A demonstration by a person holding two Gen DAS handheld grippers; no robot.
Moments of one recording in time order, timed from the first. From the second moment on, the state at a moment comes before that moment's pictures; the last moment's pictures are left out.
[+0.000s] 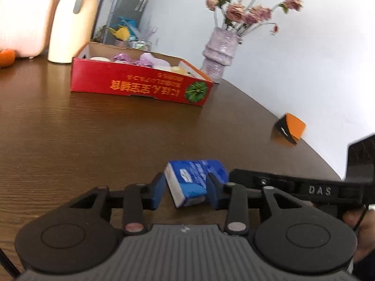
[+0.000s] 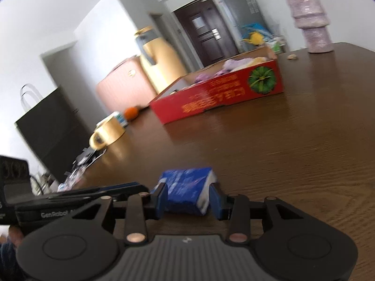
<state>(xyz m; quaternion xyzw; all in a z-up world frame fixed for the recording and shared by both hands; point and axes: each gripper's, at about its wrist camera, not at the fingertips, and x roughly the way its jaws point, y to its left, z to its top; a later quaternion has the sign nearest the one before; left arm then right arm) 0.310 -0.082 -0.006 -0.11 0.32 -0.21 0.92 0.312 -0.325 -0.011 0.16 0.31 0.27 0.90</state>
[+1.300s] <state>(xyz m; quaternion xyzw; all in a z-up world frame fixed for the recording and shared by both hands) 0.562 -0.099 0.067 -0.18 0.29 -0.20 0.92 0.499 -0.336 0.066 0.22 0.24 0.21 0.92</state>
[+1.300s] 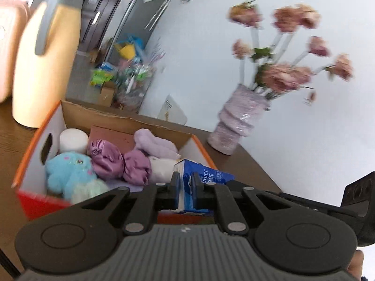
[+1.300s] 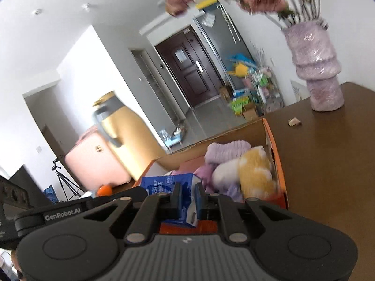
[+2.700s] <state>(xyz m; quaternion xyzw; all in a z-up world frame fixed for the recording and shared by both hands) 0.432 -0.089 0.136 0.04 0.21 -0.04 0.98 0.482 -0.318 0.158 -0.02 0.23 0.14 0.96</state>
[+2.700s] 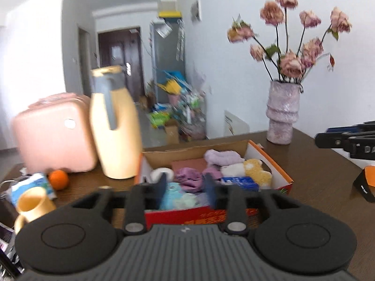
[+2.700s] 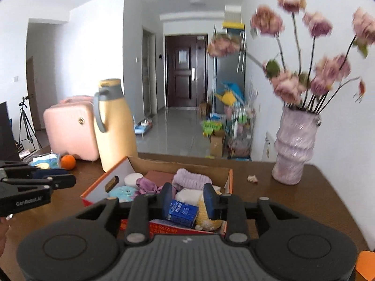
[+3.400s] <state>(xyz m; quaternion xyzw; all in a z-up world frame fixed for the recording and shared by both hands) 0.256 -0.055 0.109 0.02 0.10 -0.03 0.99 0.296 -0.291 0.112 -0.02 0.07 0.11 0.99</state>
